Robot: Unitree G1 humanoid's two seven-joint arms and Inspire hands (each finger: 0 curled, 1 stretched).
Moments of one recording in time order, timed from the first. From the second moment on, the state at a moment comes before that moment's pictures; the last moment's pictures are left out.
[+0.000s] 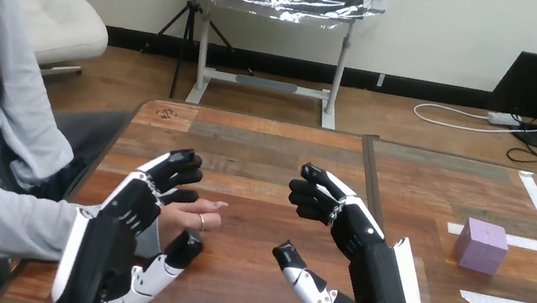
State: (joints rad) left arm -0.04 0.01 0.06 0.93 -0.12 -1.37 -0.20; right arm -0.04 -0.03 0.08 0.75 -0.13 -1.16 0.05
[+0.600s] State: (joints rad) left arm -0.03 0.06 0.06 0.91 -0.12 -1.37 -0.20; right arm -0.04 -0.03 0.08 0.75 -0.12 -1.16 0.04
